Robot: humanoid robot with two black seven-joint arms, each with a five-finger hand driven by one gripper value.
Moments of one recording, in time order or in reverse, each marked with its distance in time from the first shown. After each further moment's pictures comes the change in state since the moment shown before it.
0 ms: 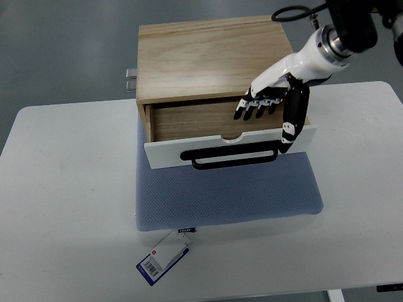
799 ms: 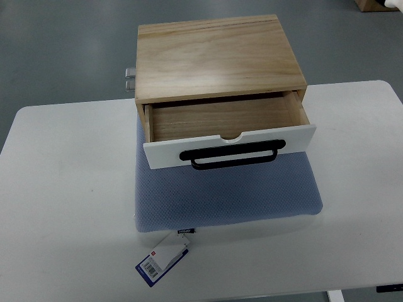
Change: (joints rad) left arm -0.001 0.000 -0.002 0.000 0.000 0.000 0.000; right arm -1.036 0.271 1.338 -0.988 0.101 -0.296 0.569
